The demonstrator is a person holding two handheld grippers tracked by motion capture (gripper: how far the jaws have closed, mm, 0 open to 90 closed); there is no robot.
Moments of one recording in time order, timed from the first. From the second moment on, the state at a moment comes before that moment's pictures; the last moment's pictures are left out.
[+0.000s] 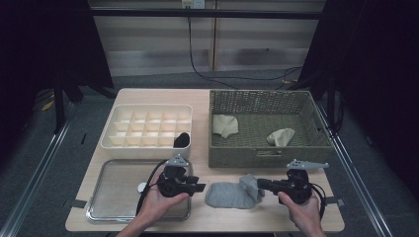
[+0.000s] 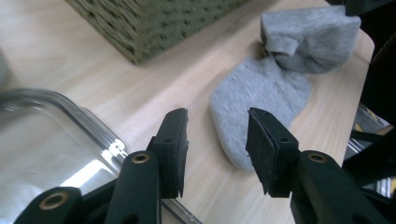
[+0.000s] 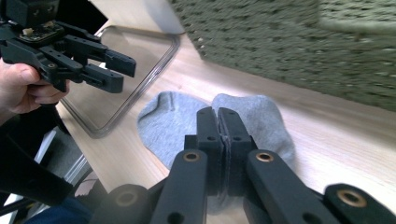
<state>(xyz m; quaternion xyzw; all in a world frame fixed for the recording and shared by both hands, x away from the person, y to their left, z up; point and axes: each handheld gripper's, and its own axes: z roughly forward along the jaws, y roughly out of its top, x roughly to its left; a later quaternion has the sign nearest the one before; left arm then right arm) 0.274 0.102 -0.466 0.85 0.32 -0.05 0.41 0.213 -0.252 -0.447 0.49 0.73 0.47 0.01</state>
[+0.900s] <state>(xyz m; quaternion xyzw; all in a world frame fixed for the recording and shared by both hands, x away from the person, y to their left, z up) 0.268 0.087 -0.482 0.87 0.29 -0.06 0.39 0.218 -0.263 -0.478 0.52 0.74 0.43 0.00</state>
